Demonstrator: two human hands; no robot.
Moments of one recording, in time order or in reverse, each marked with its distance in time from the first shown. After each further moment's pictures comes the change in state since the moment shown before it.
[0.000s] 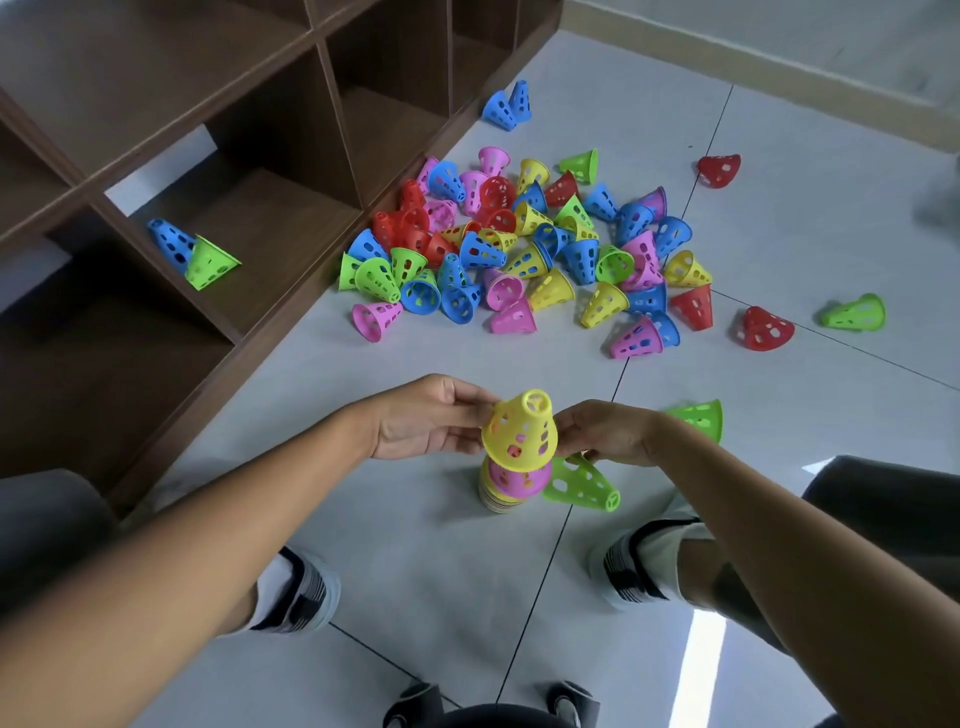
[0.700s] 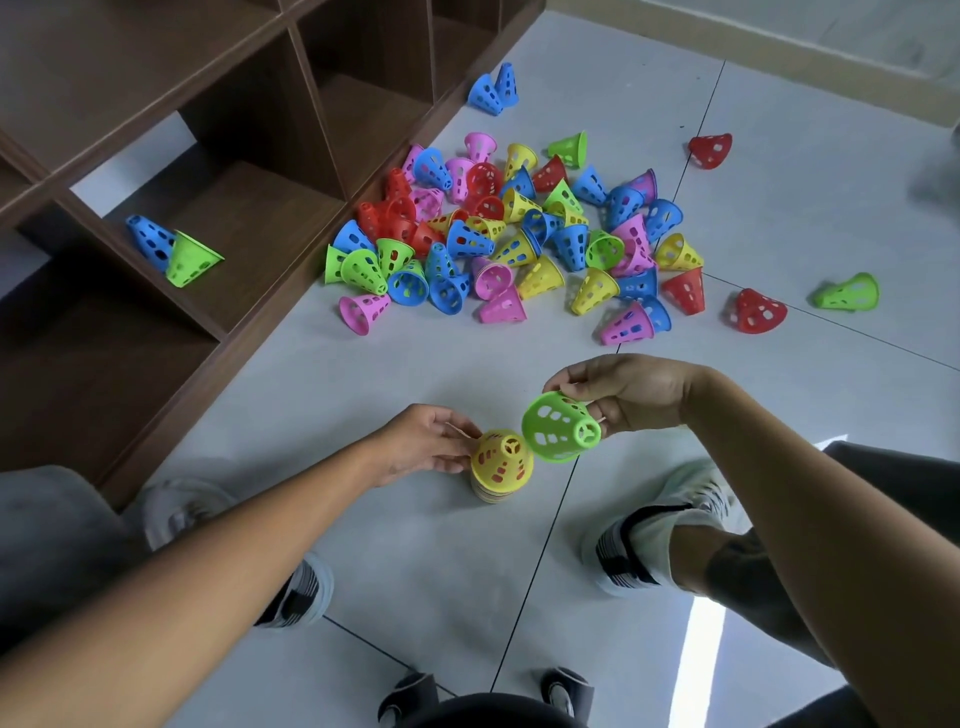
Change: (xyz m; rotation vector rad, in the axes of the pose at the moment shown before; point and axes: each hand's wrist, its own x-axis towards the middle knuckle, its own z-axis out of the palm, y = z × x) left_hand 0.019 -0.058 -0.010 0.180 0.268 -0.079; right_hand -0.038 -0.016 -0.041 0.393 -0.217 -0.075
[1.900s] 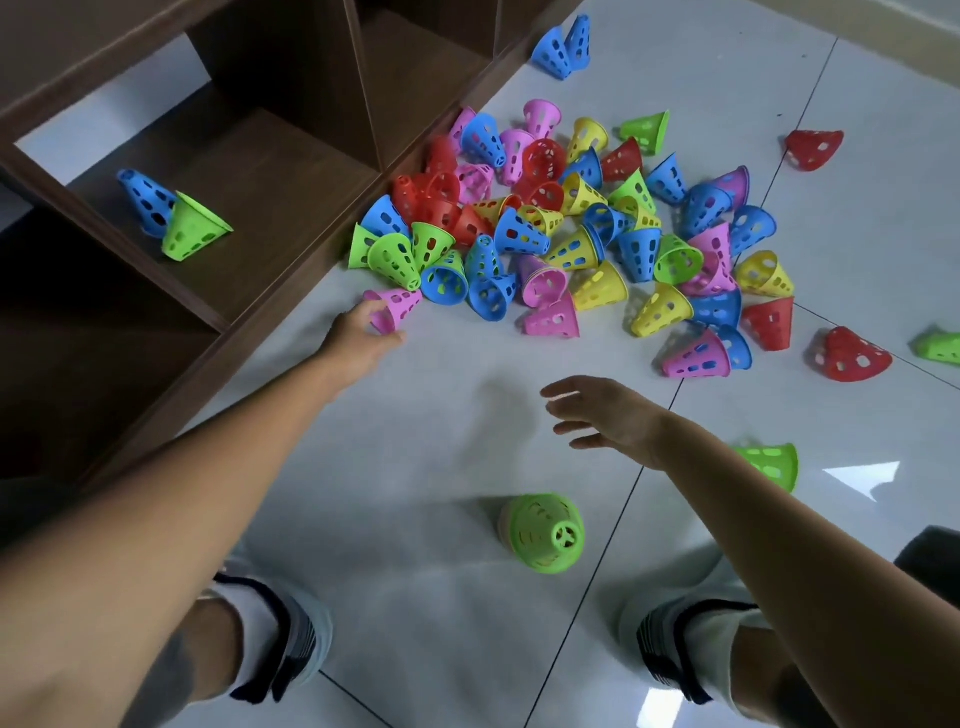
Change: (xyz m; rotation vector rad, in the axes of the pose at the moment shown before) left_hand 0.081 0.047 -0.152 0.231 0.640 0.126; right_hand 0.116 -0.013 0.004 -0.106 0.468 0.061
